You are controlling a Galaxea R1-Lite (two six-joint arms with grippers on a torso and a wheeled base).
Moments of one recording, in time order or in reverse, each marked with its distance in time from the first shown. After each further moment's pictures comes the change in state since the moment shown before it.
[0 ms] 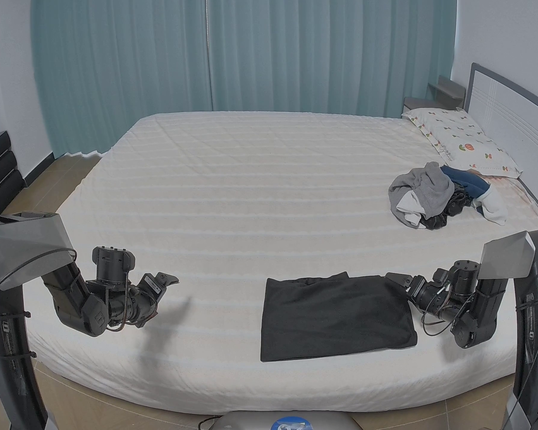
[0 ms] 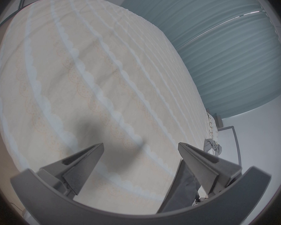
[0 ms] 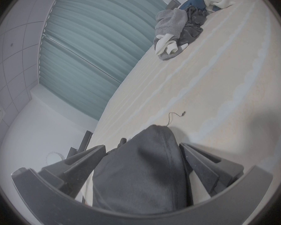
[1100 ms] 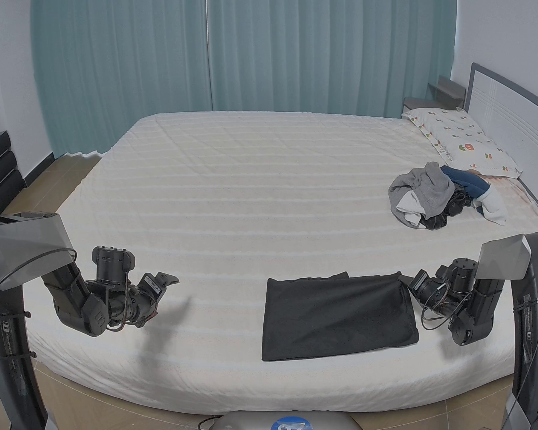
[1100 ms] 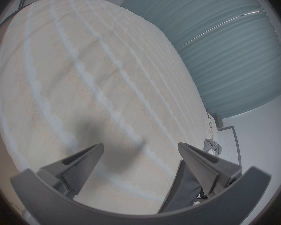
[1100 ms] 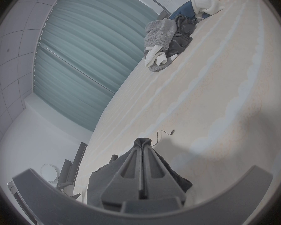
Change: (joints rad) left arm 0.000 0.000 -0.001 0.000 0.000 0.000; right arm -0.009 0.038 -0.073 0.000 -0.114 0.053
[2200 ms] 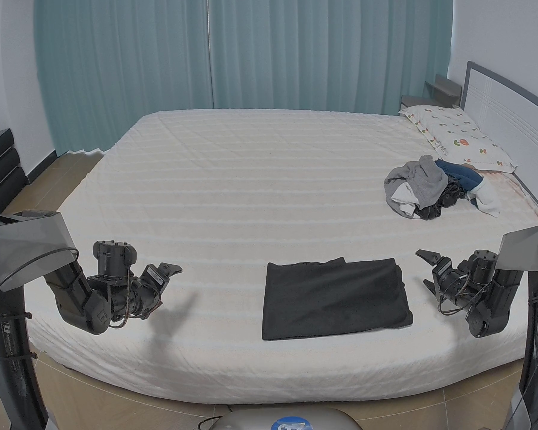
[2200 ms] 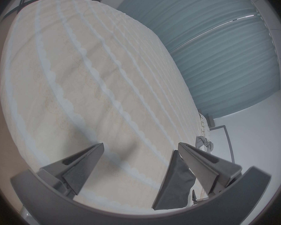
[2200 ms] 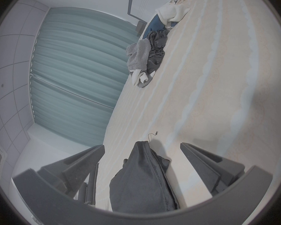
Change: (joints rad) left arm -0.011 0.000 -0.021 -0.058 -0.010 -0.020; right arm -0.100 -0.081 0.045 0.000 0.024 0.225
